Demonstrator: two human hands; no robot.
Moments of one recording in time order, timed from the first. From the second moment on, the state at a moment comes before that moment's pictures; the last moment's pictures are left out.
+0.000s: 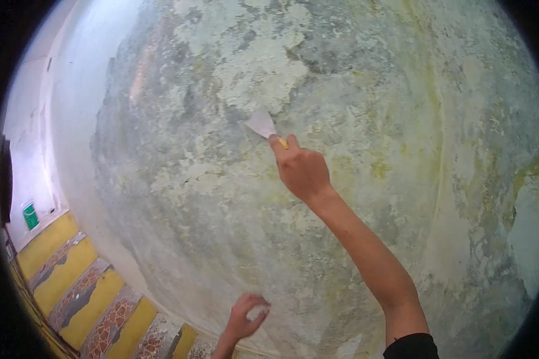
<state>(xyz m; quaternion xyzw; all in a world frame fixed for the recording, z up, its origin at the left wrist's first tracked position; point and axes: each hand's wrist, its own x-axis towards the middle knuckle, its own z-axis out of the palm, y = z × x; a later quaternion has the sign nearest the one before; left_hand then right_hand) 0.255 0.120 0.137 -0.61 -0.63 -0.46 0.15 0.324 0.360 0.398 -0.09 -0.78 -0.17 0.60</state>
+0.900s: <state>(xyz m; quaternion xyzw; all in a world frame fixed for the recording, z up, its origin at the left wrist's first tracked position) 0.352 0.165 -0.047 -0.62 -0.58 -0.49 -0.19 0.266 0.324 0.437 -0.09 -0.78 -0.16 0.59</state>
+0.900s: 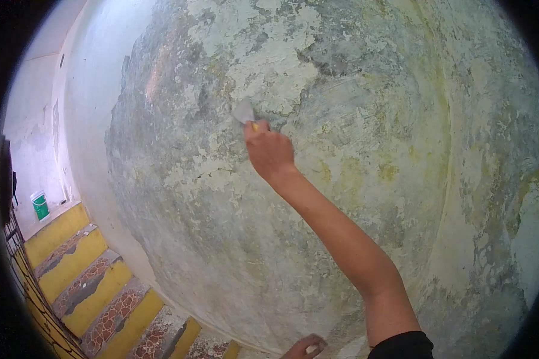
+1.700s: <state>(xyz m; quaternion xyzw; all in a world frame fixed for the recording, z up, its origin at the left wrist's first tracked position) 0.353 0.112 -0.047 -0.50 -0.62 -0.56 -0.23 0.270 0.312 0.435 -0.16 -0.76 -0.13 0.61</state>
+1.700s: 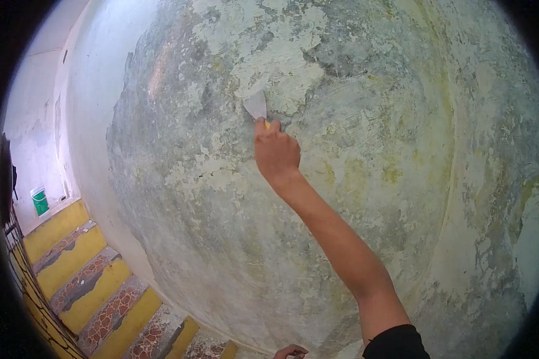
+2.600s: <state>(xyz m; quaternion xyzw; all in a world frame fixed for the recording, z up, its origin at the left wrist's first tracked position) 0.244 0.210 0.133 -0.53 -0.71 -0.44 0.15 0.246 0.308 0.384 0.00 -0.84 -0.24 0.49</state>
